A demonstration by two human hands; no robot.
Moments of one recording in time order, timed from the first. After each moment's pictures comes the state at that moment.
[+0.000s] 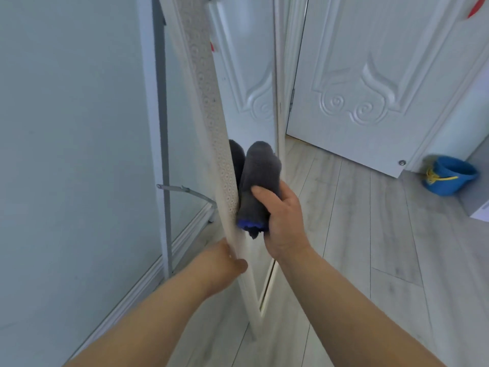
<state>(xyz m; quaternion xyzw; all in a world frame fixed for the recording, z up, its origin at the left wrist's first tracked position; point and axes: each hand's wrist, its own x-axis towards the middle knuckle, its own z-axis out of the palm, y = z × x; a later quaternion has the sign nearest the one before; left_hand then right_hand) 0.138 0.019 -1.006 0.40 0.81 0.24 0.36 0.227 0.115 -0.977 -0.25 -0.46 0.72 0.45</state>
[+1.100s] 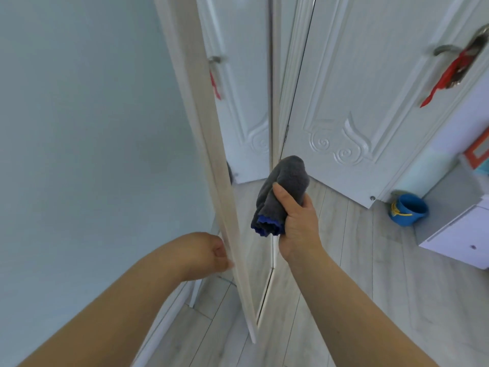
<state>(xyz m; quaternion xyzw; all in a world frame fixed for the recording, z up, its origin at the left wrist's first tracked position) 0.069 -0.005 -0.628 0.52 0.78 -0.03 0.34 0.209 0.118 -0.652 -0.39 -0.31 0.73 0.47</state>
